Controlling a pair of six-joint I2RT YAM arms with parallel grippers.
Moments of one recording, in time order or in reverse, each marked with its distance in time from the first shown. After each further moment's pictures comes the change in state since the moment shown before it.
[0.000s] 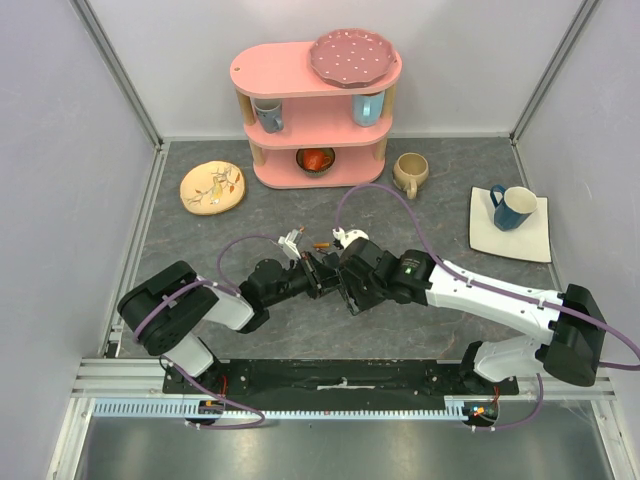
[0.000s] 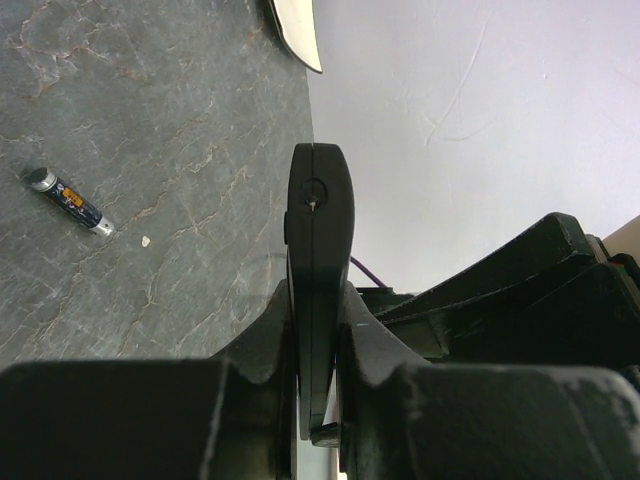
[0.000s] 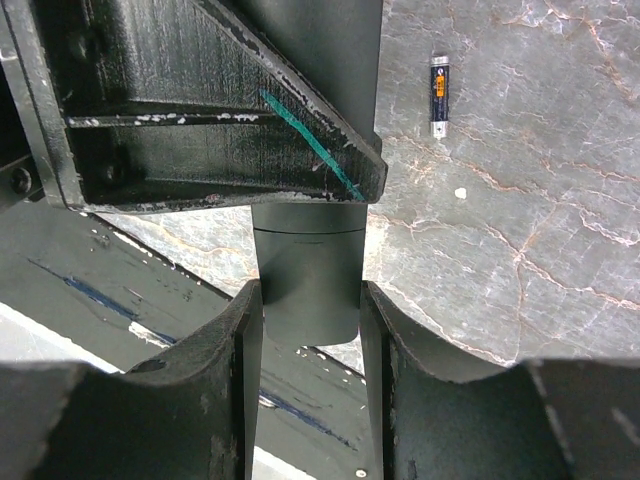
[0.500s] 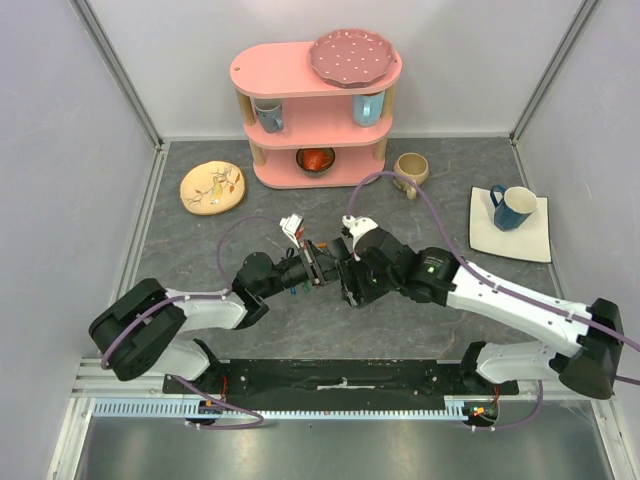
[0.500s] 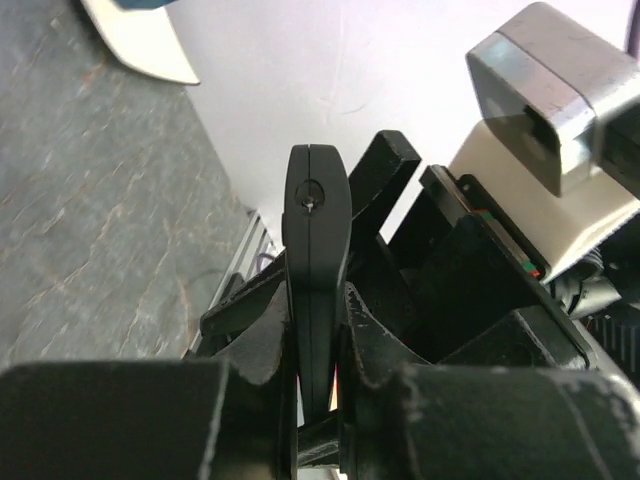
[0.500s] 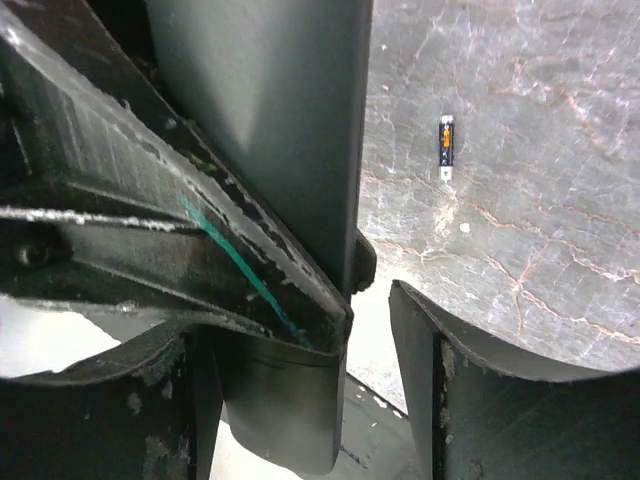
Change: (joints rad) left arm -0.011 -0.161 0.049 -0.008 0.063 0.062; right arm -0.029 -0.085 0.011 0.034 -0.038 -0.029
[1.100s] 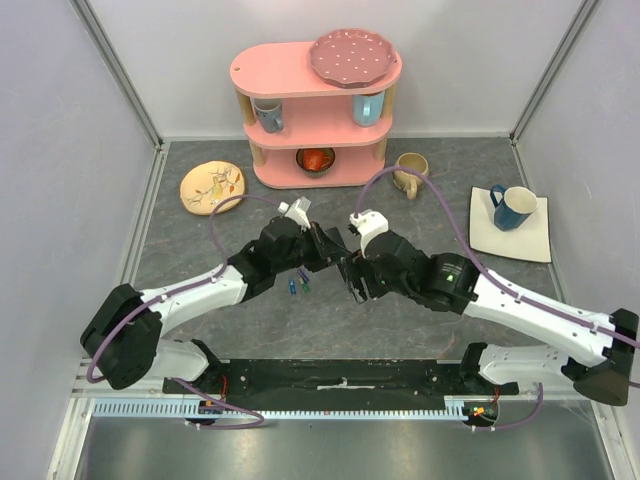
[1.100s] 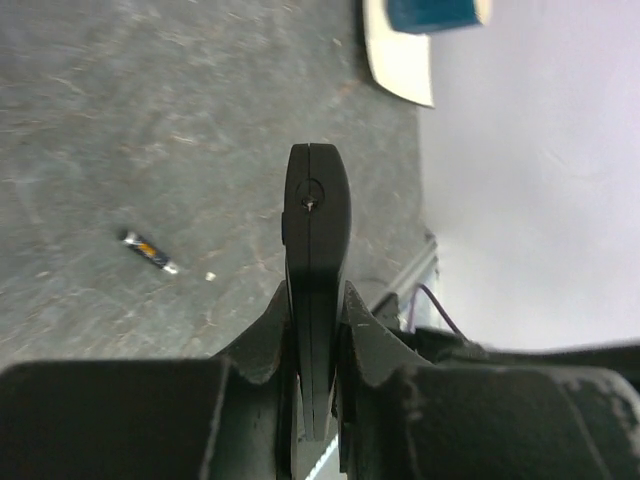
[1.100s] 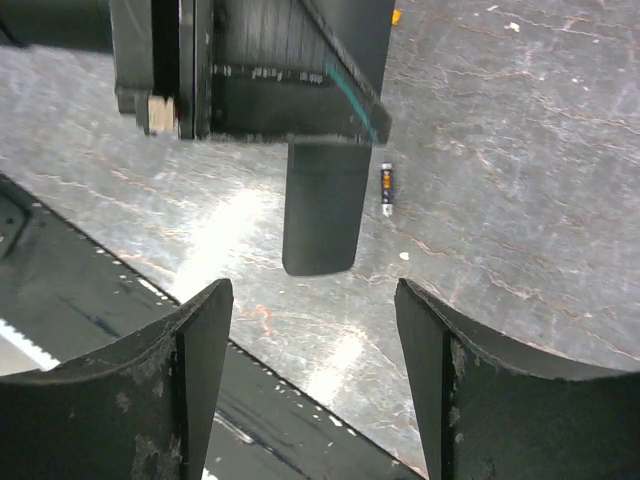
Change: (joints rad) left arm 0.047 -0.093 0.317 -0.878 -0.134 0.227; right arm 0.038 -0.126 0.035 -0.013 0.153 -0.079
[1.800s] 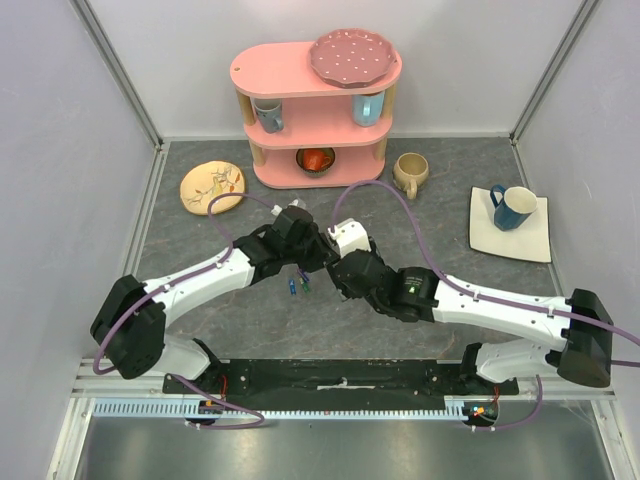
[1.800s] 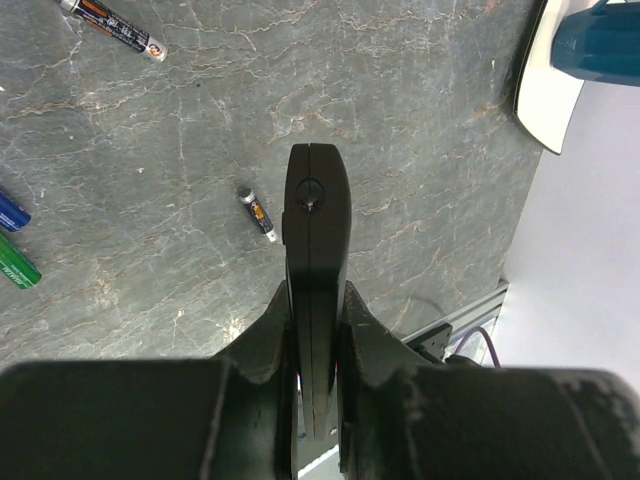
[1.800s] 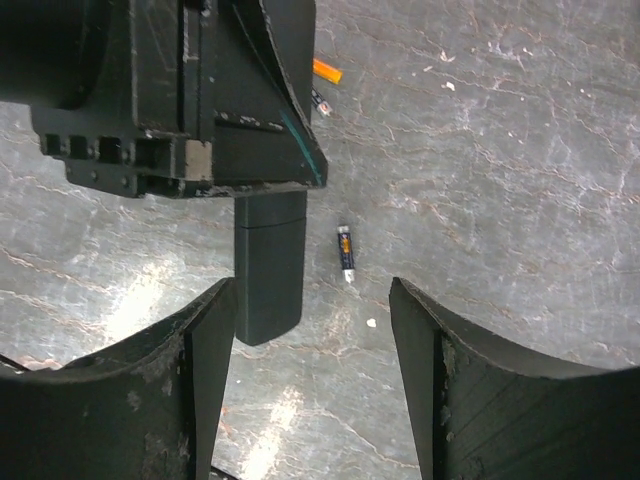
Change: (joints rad) left arm 0.000 0.076 0.234 -0.538 -0.180 -0.068; right arm 0.119 0.150 -0.101 0.235 0.323 -0.031
